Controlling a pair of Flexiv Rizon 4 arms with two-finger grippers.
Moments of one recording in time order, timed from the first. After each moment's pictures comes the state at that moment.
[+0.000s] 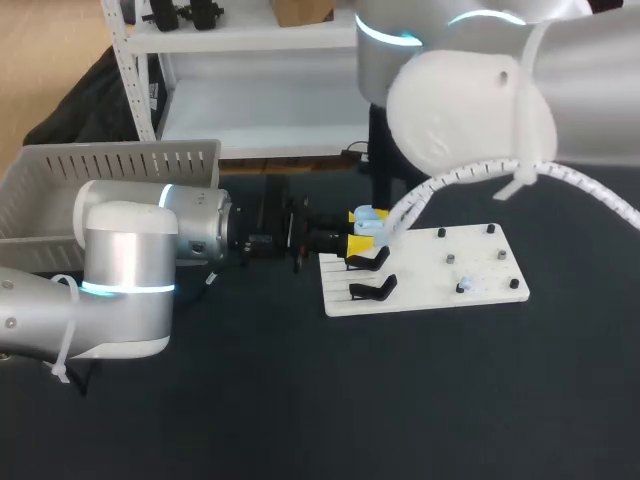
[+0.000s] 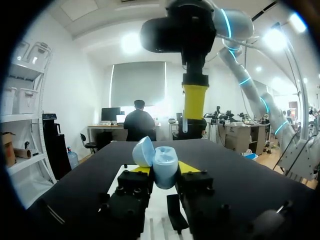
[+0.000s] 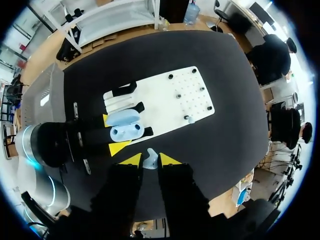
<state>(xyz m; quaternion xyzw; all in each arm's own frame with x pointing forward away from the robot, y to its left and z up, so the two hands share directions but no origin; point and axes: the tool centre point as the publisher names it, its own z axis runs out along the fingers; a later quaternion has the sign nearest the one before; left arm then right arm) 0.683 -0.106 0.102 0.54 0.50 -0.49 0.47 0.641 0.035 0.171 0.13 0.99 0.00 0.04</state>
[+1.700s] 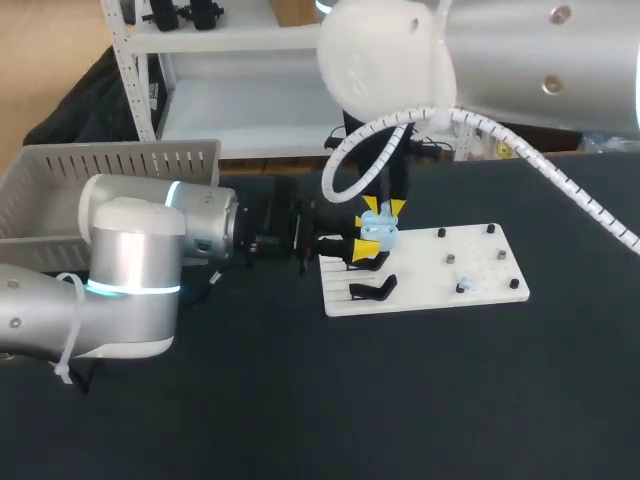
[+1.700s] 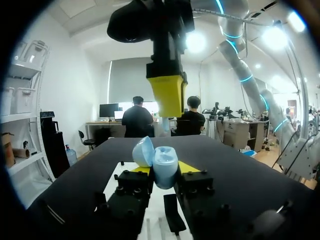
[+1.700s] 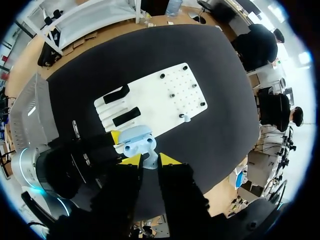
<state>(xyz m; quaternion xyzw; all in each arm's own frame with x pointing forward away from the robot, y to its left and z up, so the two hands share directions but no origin) 0.678 -0.114 0.097 0.55 0.51 -0.48 0.46 0.661 0.043 0.170 0.19 0.98 -0.06 0.00</state>
